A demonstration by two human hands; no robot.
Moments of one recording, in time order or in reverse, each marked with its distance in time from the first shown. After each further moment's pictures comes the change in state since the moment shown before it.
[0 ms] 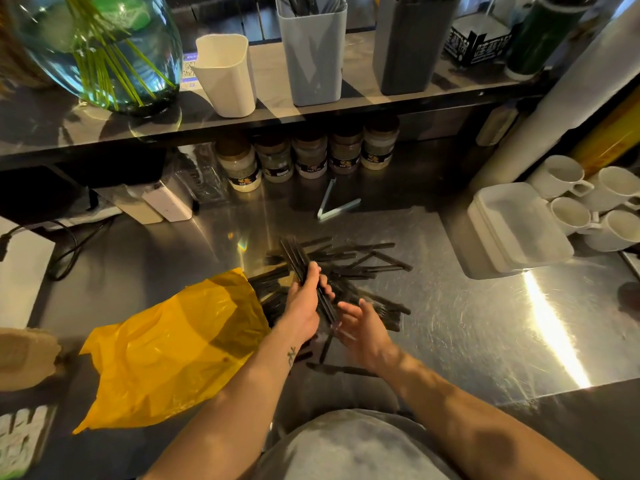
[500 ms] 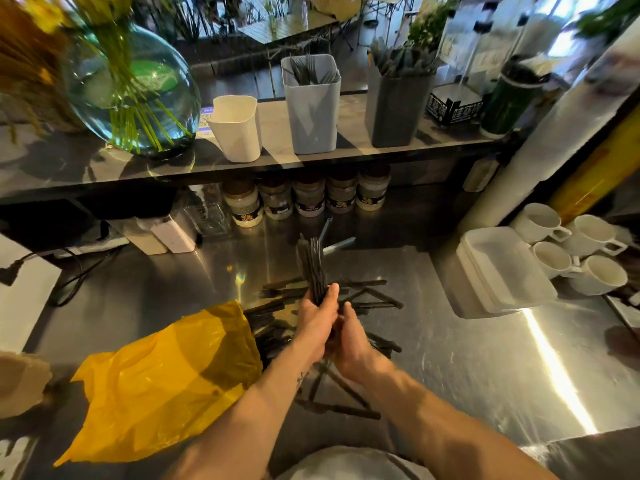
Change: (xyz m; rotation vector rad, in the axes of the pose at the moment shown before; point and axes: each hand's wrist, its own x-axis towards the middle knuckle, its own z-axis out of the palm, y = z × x) left_hand -0.028 0.005 0.047 0.381 0.078 0.159; right_hand -0.045 -0.047 0.055 -0.104 -0.053 -0.136
